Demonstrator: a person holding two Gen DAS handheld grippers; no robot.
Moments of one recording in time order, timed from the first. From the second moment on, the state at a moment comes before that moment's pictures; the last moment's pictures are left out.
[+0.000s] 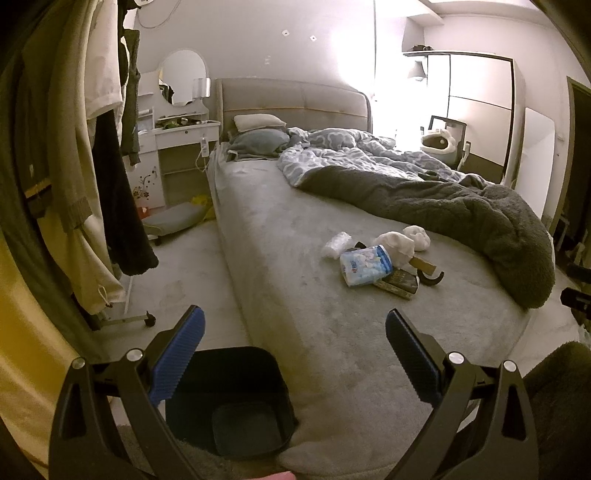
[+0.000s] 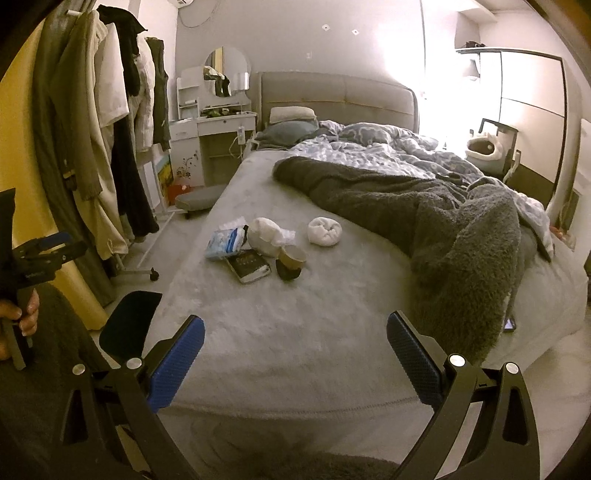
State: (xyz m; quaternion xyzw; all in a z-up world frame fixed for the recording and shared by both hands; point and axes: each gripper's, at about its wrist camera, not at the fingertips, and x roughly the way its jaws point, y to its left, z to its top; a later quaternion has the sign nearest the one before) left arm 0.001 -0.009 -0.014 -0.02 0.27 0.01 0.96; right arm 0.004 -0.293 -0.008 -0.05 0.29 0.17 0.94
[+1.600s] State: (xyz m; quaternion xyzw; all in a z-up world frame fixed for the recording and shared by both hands) left arm 0.153 -0.043 -0.030 -0.04 0.33 -0.07 0.94; right arm 0.184 -0.262 -0.046 -0.05 0.34 0.28 0.90
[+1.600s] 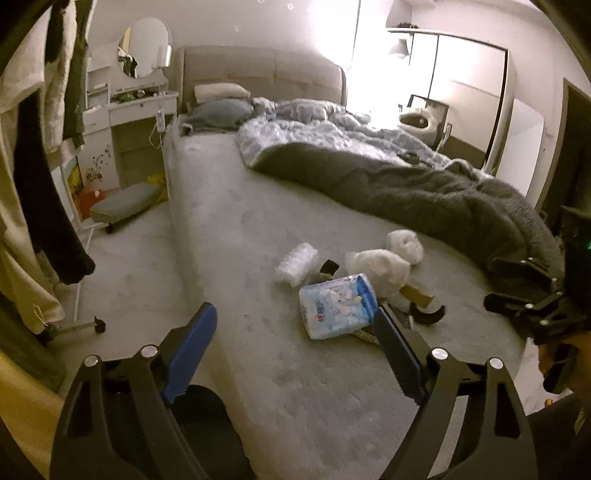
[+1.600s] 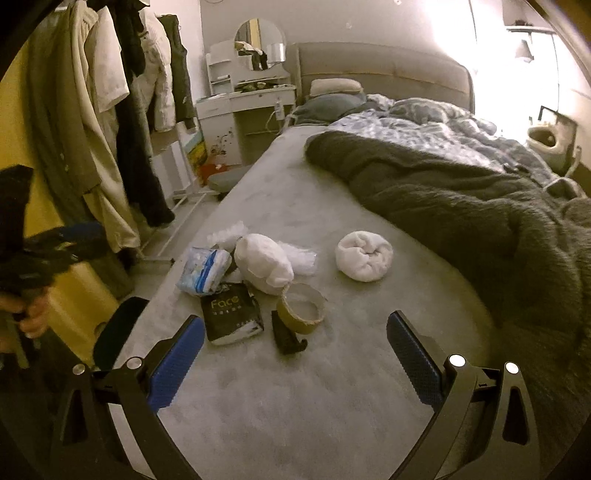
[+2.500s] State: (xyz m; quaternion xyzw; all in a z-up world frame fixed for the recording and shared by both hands) left arm 0.236 -0.088 -0.094 -0.06 0.42 -0.11 0.90; right arm 0.239 -0.250 -0.079 -0.06 0.40 0.34 0.85
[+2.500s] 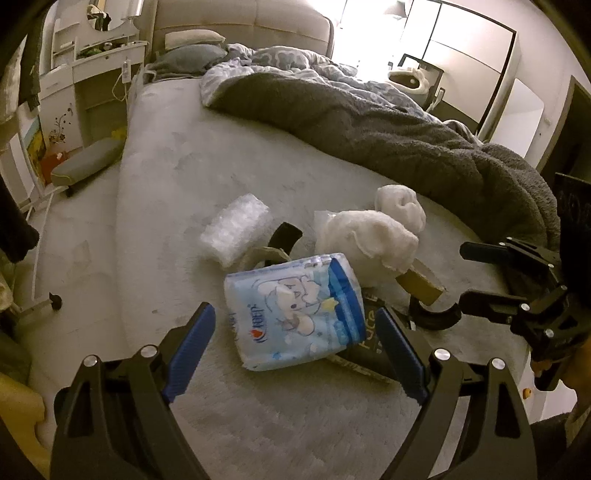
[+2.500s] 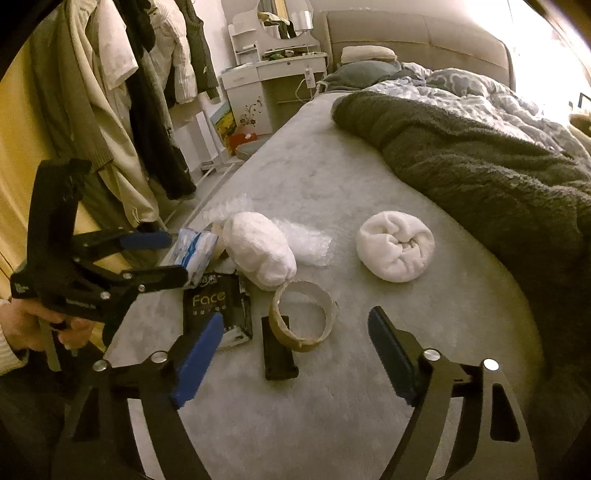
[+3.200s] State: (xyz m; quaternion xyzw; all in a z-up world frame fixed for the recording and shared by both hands) left arm 0.226 -0.074 -0.079 -0.09 0.39 -0.14 0.91; right arm 0.263 -0.237 -0.095 -0.04 0.44 0.33 0.83
